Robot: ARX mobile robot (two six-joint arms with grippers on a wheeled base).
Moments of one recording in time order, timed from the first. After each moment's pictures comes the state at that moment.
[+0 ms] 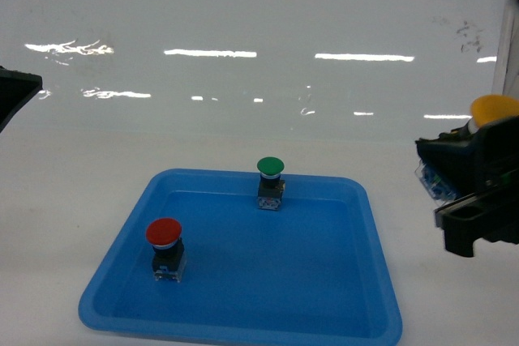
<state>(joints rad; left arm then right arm) 0.03 1.27 0.51 0.48 0.13 0.17 0.33 1.37 0.49 0.54 -0.08 -0.09</state>
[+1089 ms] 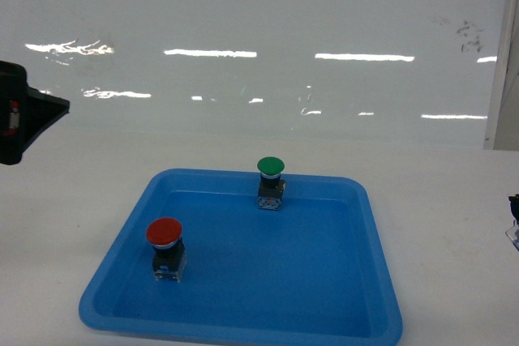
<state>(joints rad) 0.02 1.39 0.62 0.33 0.16 0.22 0.33 1.04 0.32 0.33 0.02 -0.08</state>
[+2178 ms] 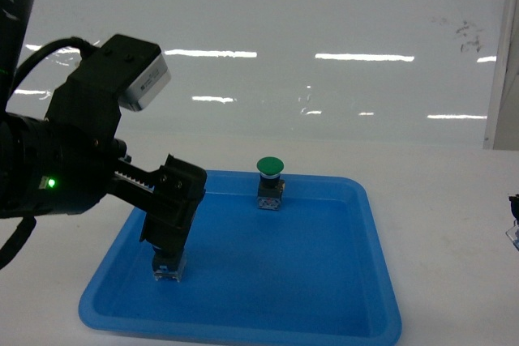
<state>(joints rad) -0.28 1.65 0.70 0.30 0.04 0.15 0.33 1.04 0.32 0.33 0.02 -0.08</state>
